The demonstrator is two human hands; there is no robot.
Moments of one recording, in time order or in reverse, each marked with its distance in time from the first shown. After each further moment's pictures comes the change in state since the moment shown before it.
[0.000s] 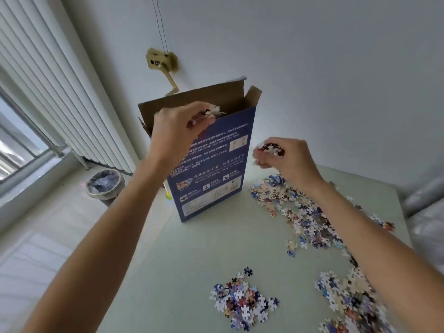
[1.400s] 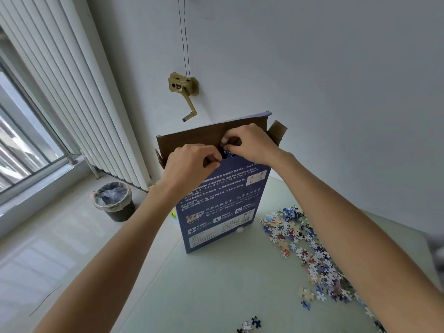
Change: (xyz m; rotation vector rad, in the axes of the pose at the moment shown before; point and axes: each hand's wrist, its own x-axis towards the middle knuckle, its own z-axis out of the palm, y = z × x) left_hand 0.015 -0.055 0.021 0.207 -0.283 -0.184; right_hand 0.163 -0.028 0.059 -0.516 -0.282 -0.285
